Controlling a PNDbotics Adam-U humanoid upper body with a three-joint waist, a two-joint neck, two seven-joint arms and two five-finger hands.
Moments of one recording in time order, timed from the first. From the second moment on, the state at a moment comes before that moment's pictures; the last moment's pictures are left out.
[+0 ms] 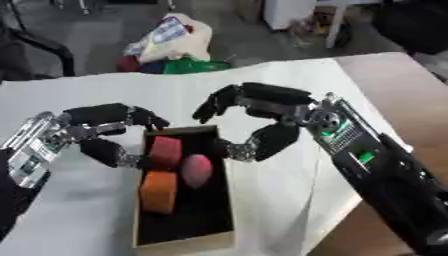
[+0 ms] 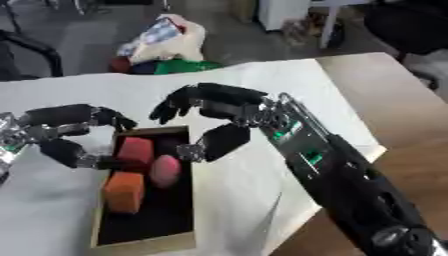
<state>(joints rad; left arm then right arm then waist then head) -0.80 0.53 -0.33 -1.20 -0.52 -0.48 -0.44 -0.82 -0.35 0.42 -1.50 0.33 -0.29 0.57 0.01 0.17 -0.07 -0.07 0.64</state>
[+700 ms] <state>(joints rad) -0.51 0.60 -0.08 -1.57 -0.12 -0.32 -0.21 -0.75 -0.36 0.34 -1.51 0.39 -0.28 0.46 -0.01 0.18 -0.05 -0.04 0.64</state>
